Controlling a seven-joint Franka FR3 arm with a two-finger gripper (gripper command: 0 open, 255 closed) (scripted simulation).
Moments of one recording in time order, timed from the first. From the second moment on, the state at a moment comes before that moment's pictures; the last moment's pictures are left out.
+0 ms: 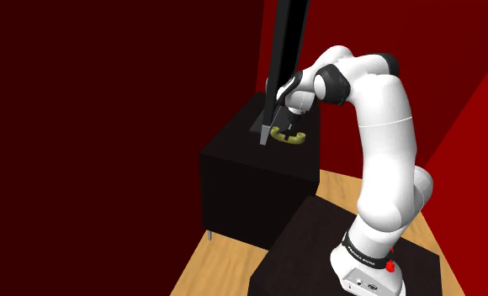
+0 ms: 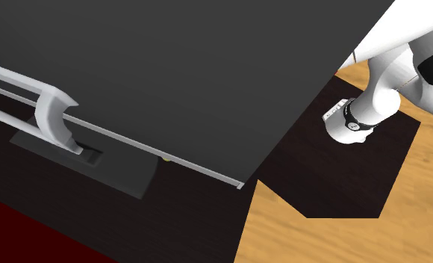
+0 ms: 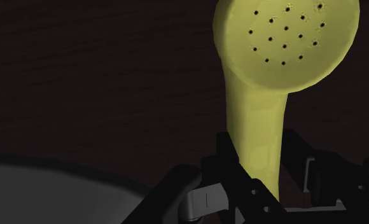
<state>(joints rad) -0.28 0.54 -0.53 -1.80 0.49 2.33 -1.29</state>
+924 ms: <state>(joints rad) -0.27 0.49 -0.56 -1.74 0.43 2.21 -1.25</state>
